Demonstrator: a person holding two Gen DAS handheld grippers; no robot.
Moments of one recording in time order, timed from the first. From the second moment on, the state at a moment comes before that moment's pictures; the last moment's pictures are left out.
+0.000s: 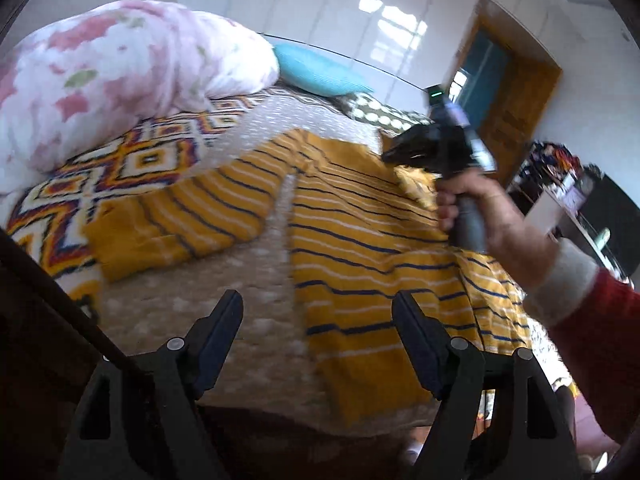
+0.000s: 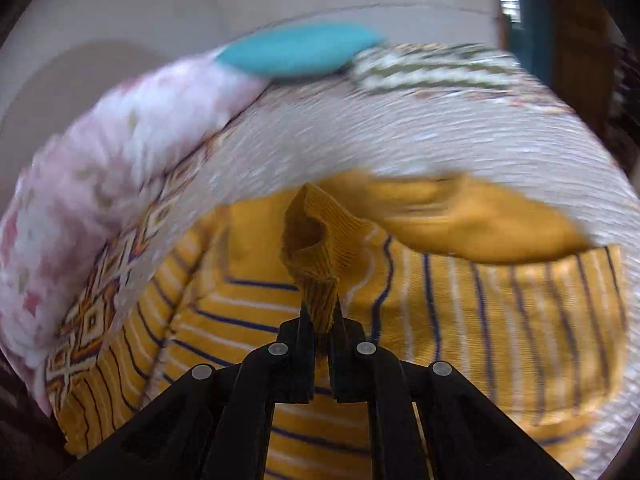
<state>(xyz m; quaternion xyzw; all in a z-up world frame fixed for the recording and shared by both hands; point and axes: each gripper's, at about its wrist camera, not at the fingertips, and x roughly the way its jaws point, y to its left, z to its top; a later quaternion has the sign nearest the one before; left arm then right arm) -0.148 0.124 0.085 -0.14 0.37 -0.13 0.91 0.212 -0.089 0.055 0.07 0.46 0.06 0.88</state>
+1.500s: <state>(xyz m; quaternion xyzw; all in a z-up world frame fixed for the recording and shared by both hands) -0.151 0.238 0.083 -0.19 0.35 0.01 0.92 0.130 -0.123 0.128 0.09 0.38 0.08 0.92</state>
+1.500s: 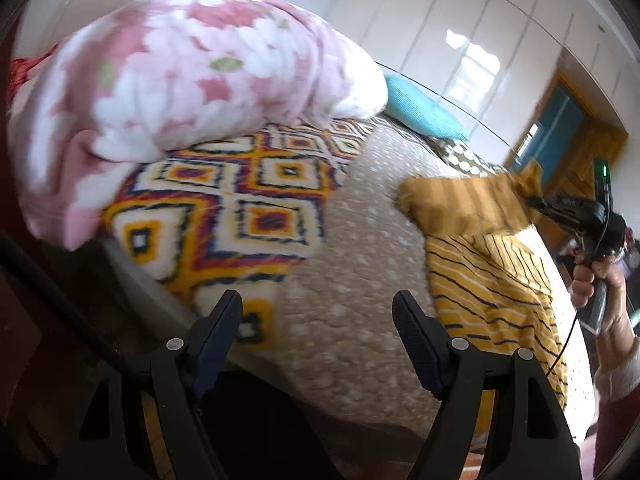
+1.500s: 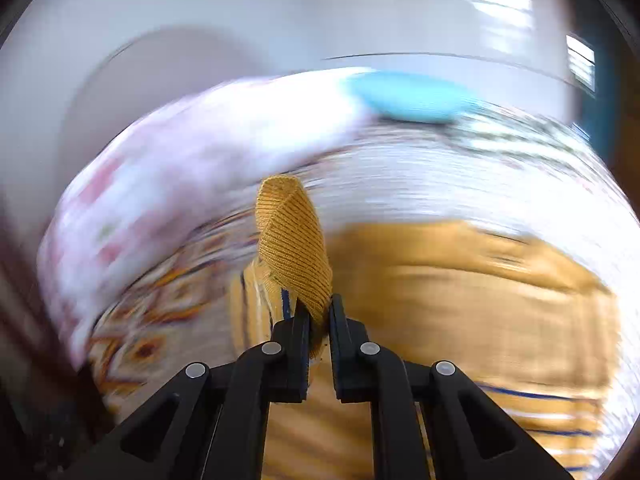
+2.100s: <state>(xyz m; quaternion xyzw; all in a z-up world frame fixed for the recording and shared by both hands) -0.064 0.129 0.085 -0.12 0.42 -0.08 0.90 0.089 -0.382 0.057 0.19 0.42 -0.16 0.87</state>
